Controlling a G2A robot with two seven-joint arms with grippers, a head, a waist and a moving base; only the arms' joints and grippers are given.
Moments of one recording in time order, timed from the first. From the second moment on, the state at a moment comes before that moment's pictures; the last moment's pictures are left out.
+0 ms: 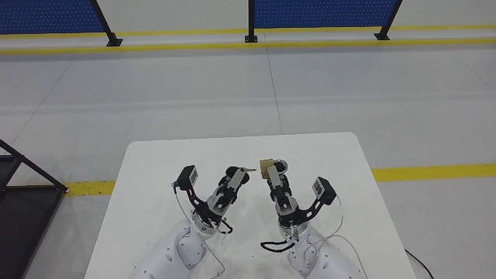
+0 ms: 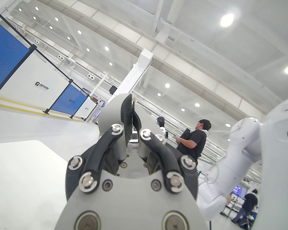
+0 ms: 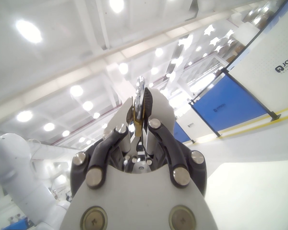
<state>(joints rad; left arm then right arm) 1.48 -1.22 -0.93 -1.41 0.60 -1.01 0.60 -1.46 -1.37 0.86 -1.36 -0.73 -0.91 -0.85</state>
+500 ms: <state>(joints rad) 1.50 -1.25 -0.93 -1.43 0.56 -1.01 0.65 -1.49 -1.39 0.86 -1.40 -0.68 -0.83 -0.84</state>
